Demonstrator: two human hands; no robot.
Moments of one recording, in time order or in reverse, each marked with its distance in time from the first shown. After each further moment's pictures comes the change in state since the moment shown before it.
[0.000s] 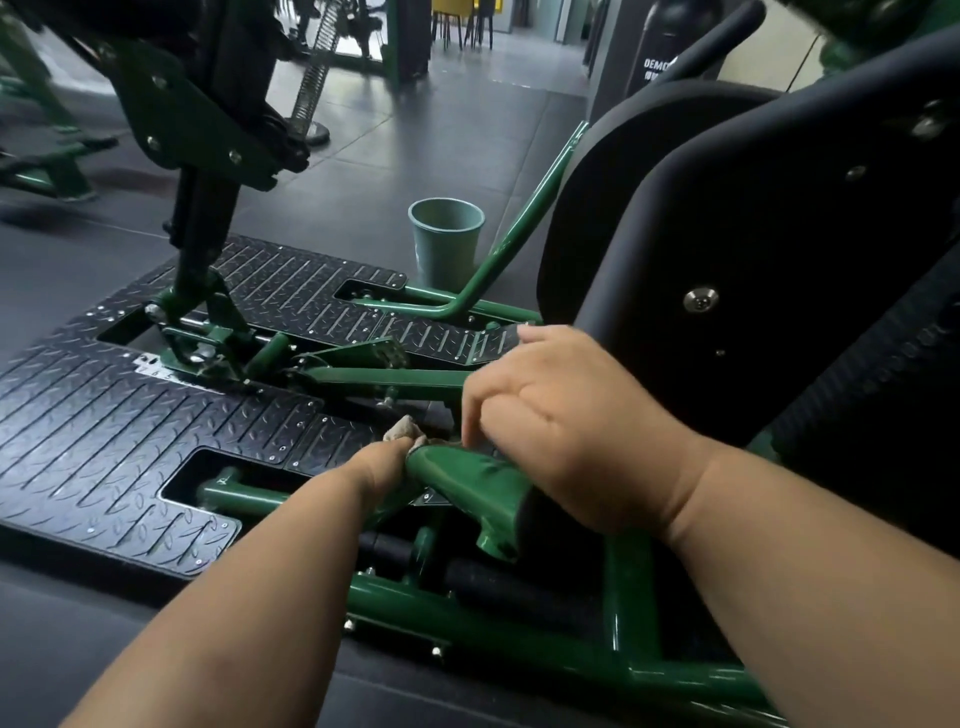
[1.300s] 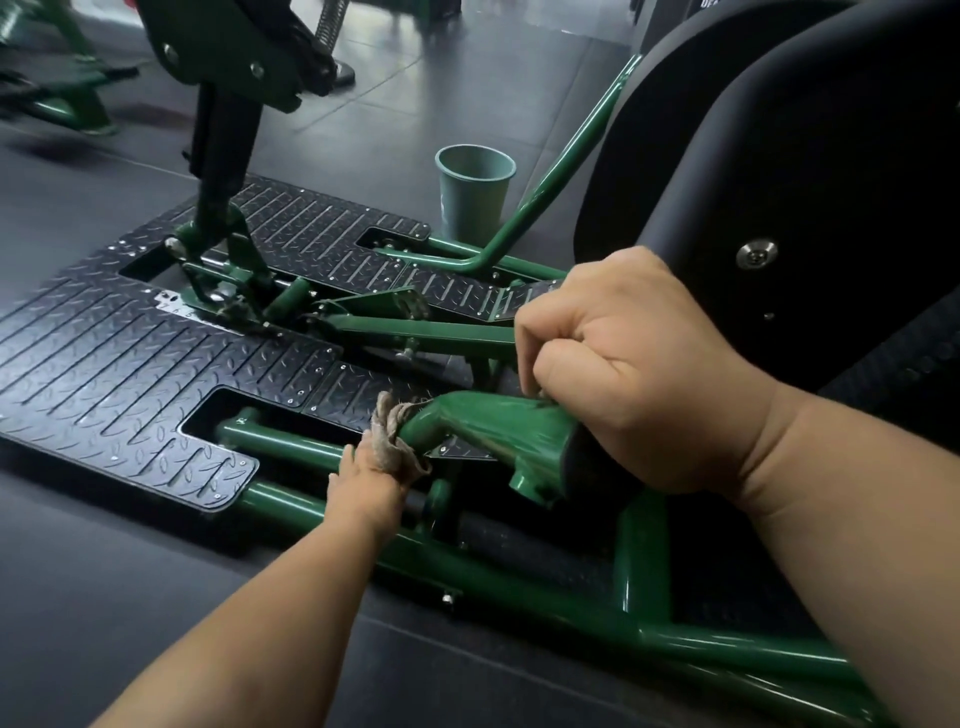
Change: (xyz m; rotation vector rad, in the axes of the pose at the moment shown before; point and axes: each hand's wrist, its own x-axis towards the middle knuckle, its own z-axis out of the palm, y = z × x) left_hand -0.042 -0.097 0.001 0.785 0.388 0.078; right_hand -0.007 -0.006 0.003 0.155 0.062 0.069
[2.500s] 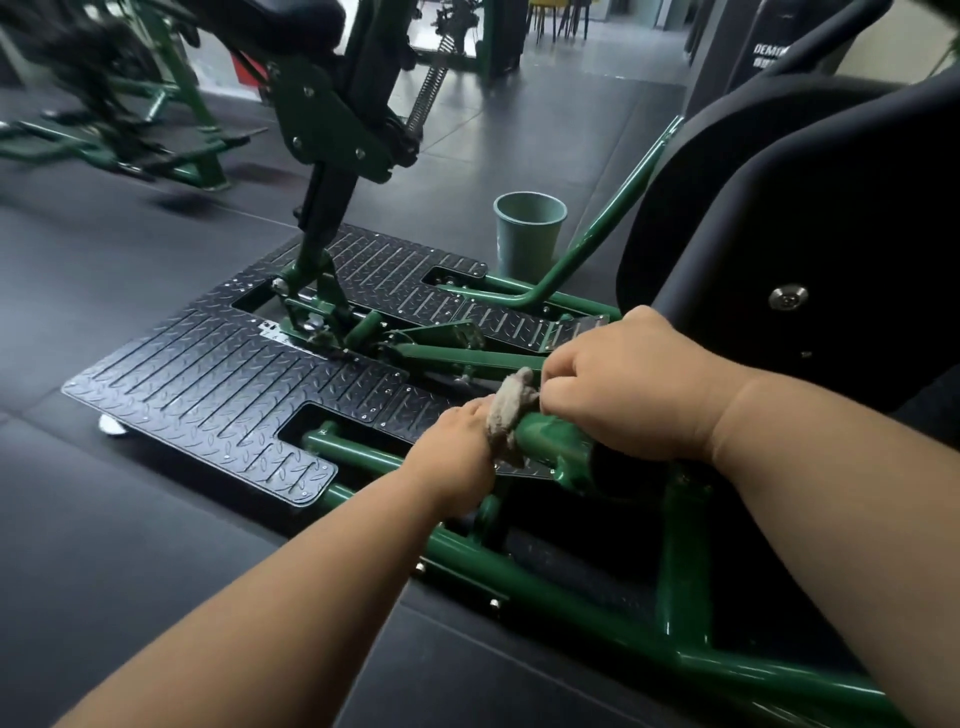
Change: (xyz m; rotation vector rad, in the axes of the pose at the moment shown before) left_hand -0.079 0.102 -0.118 0.182 0.069 0.560; right_hand 0.016 -0.030 -0.020 -0.381 -0.485 0.068
